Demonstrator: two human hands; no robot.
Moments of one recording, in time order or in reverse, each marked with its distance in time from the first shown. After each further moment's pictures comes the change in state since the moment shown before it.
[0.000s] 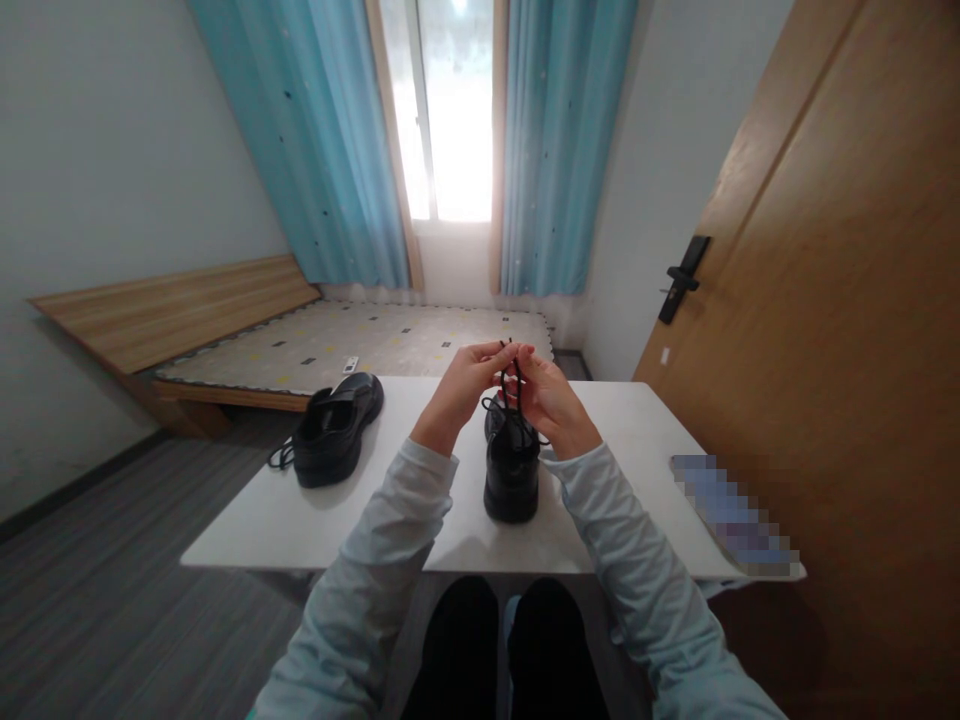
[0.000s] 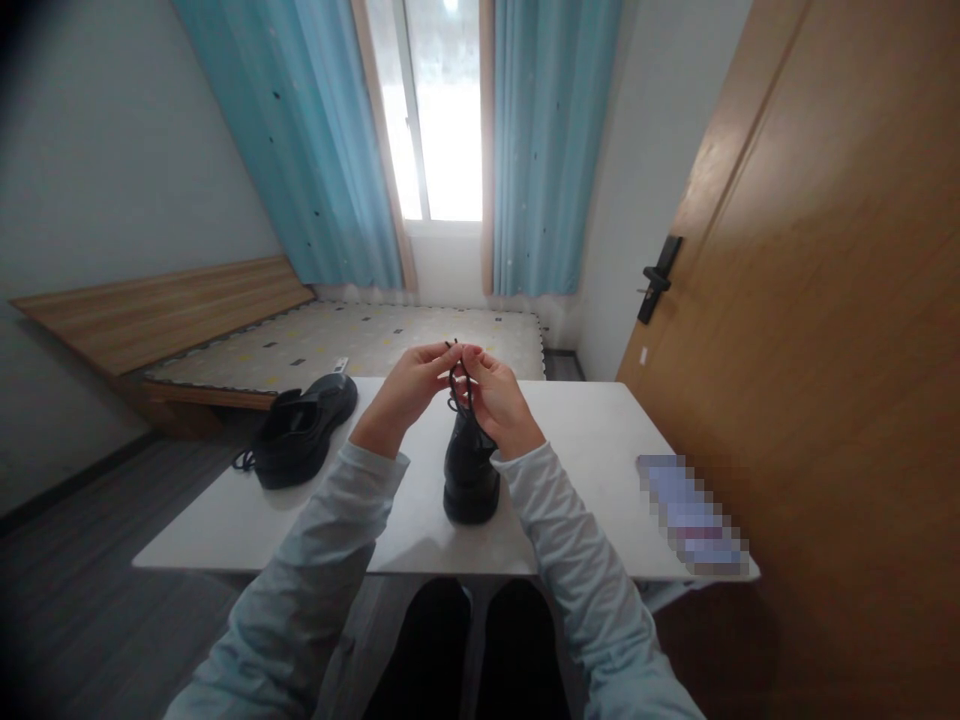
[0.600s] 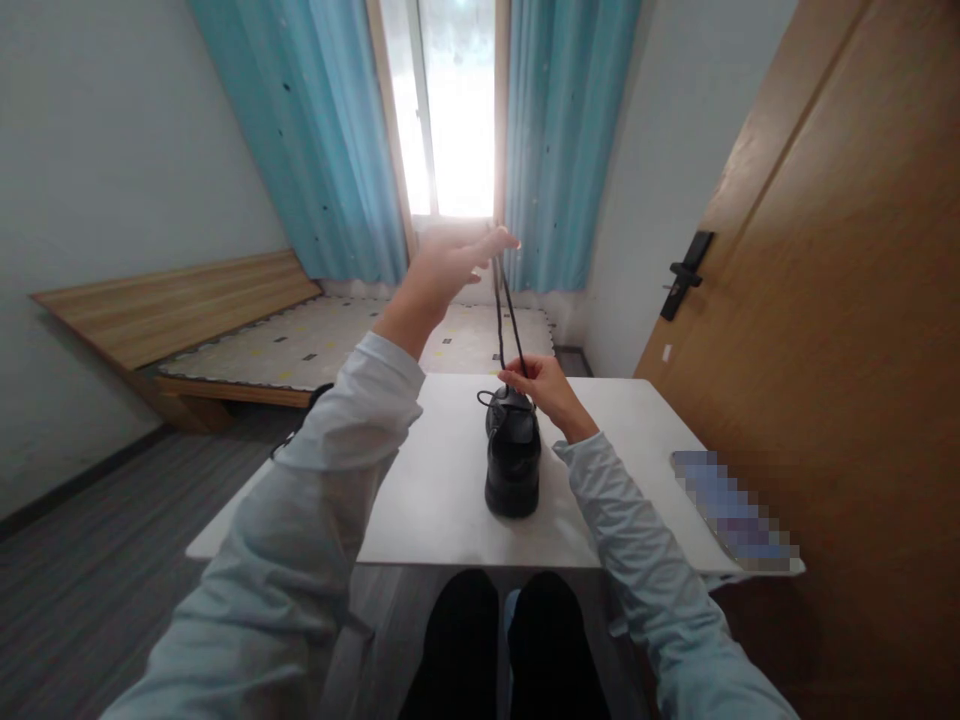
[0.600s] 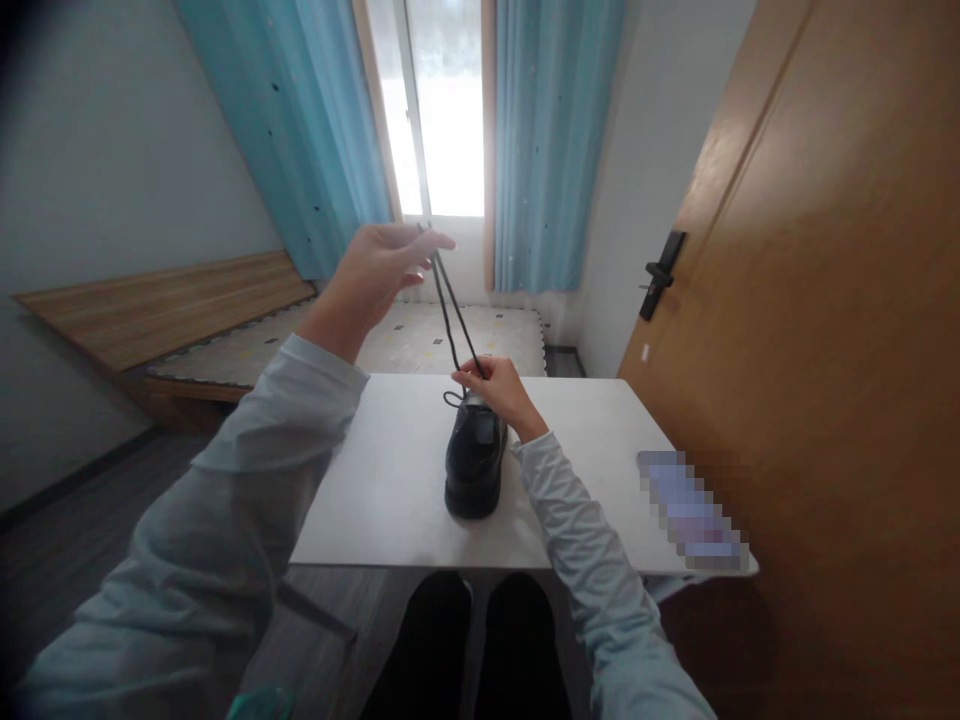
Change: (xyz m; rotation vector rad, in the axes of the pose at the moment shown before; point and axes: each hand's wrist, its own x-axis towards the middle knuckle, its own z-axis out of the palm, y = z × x) left_hand 0.054 0.097 -0.010 0.465 0.223 0.306; right_hand 0.020 0.015 -0.034 -0.660 -0.033 -0.236
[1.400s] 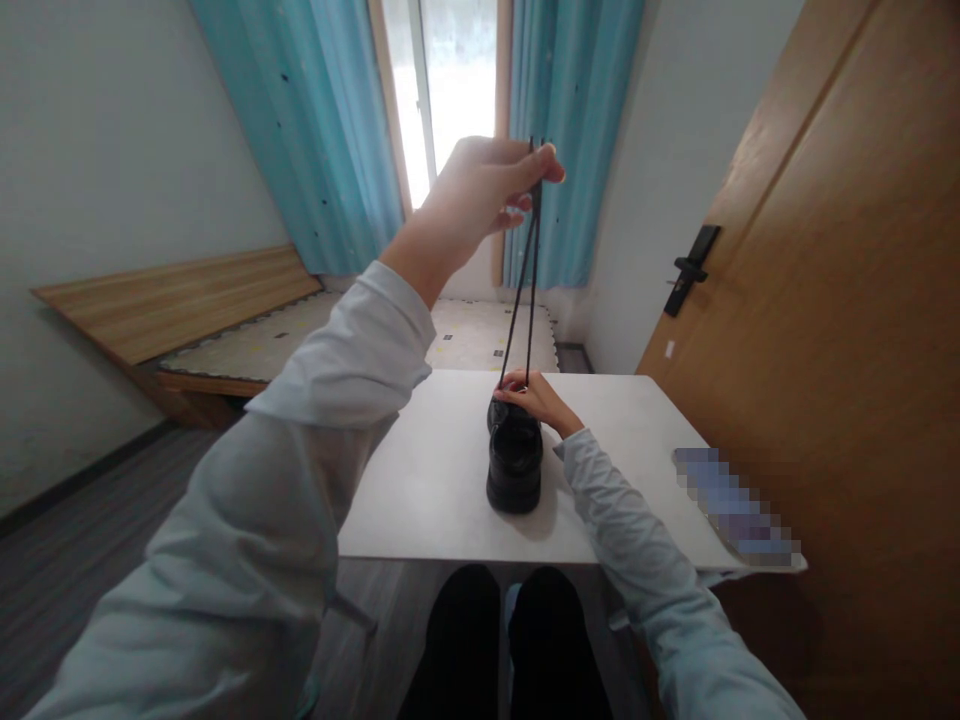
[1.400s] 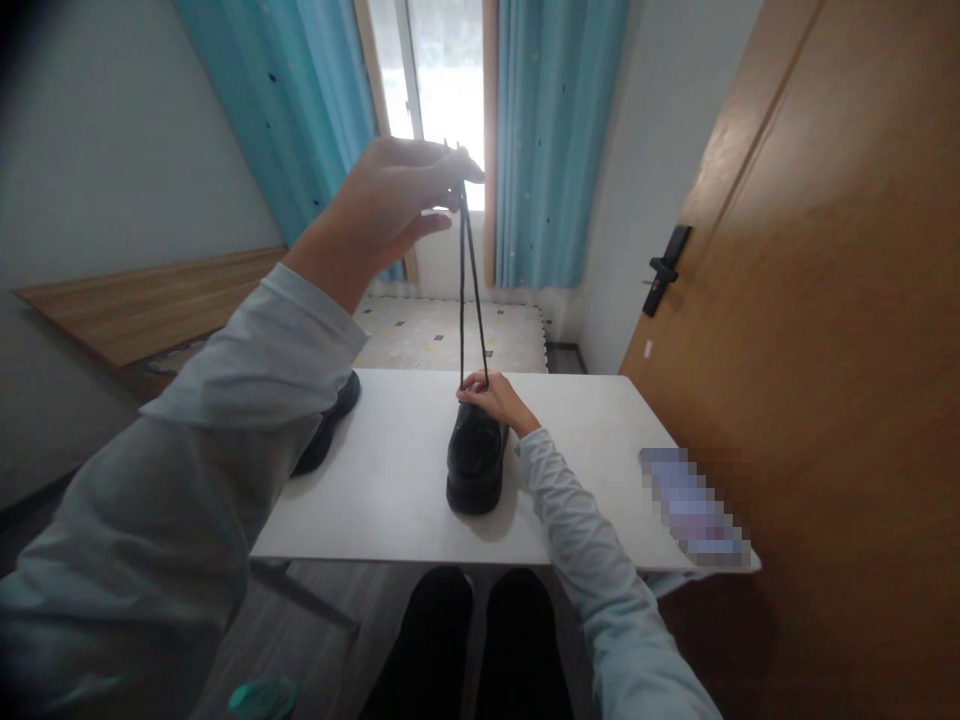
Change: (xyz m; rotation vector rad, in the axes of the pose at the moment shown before) left_hand 0.037 0.028 0.007 0.101 -0.059 0.005; right_hand 0.004 0.058 0.002 -0.222 -0.152 -0.022
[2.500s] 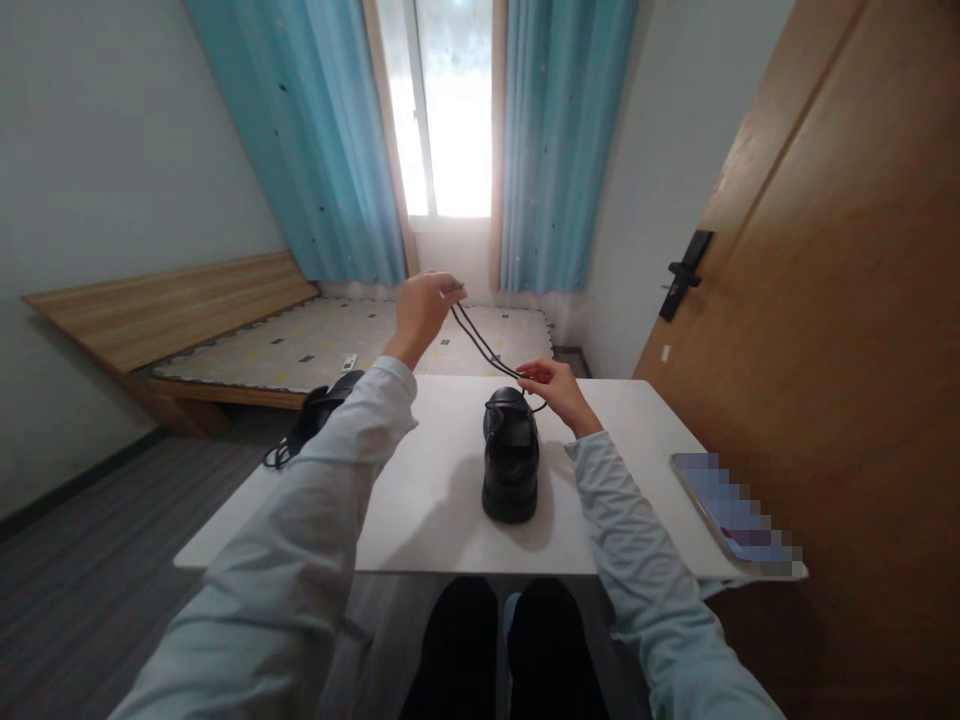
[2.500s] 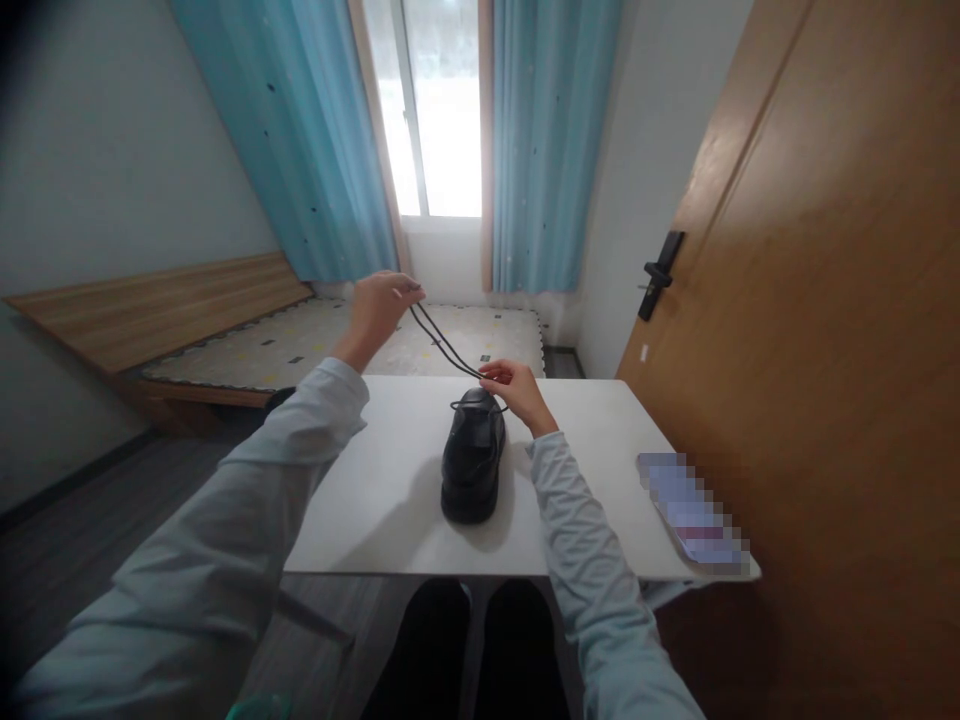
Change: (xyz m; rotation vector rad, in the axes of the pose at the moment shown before) left_hand -0.021 -0.142 -0.020 0.673 0.148 0.122; right_hand 0.001 0.002 -0.034 0.305 0.198 0.038
